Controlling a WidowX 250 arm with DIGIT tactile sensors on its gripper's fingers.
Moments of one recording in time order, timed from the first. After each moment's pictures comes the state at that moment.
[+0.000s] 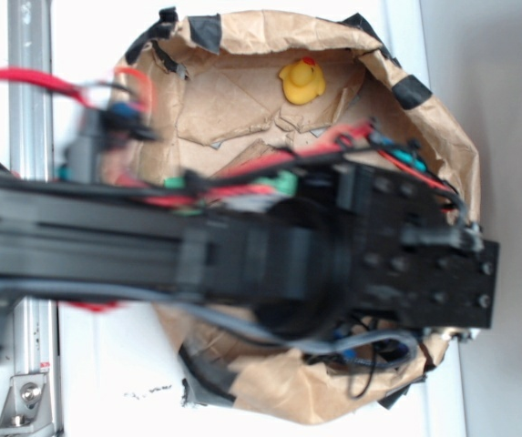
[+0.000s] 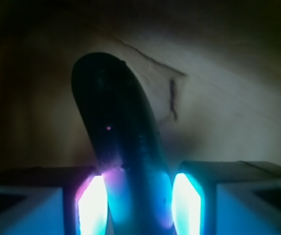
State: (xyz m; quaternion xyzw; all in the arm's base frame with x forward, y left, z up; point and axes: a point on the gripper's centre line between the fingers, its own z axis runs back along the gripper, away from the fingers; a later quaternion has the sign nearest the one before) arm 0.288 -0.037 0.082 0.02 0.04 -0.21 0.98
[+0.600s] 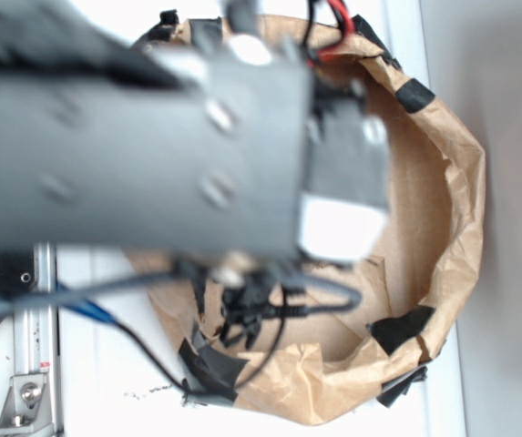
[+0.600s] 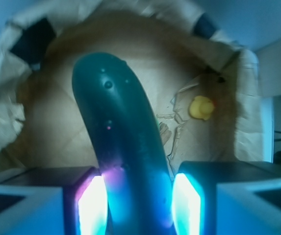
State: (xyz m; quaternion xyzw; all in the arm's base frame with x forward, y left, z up) arm 0.237 0.005 0.194 0.04 -0.05 0.02 1.00
